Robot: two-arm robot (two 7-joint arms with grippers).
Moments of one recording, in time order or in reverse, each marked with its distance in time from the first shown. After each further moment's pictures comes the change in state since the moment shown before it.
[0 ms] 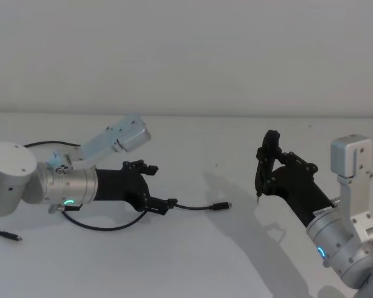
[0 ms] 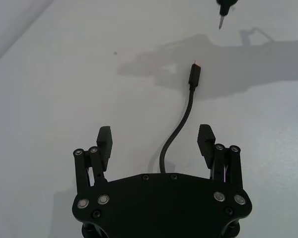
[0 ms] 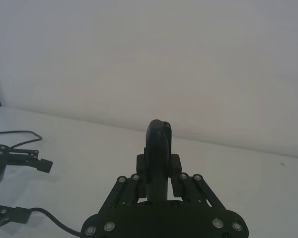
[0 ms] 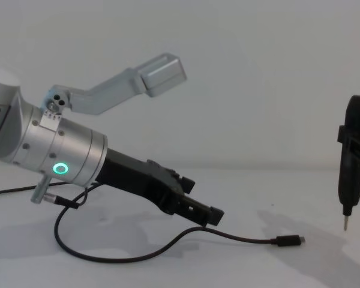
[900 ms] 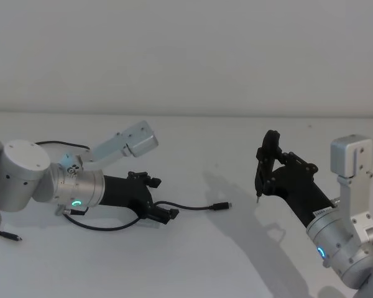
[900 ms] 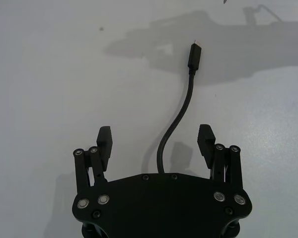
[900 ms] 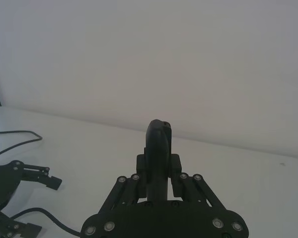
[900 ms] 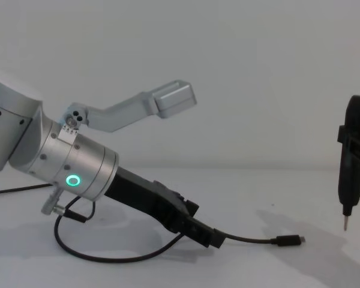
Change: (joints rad) left arm -0.078 -0.052 0.072 0.149 -0.007 0.026 -0.059; right arm 0.000 0.000 0.000 0.000 0.000 0.000 0.000
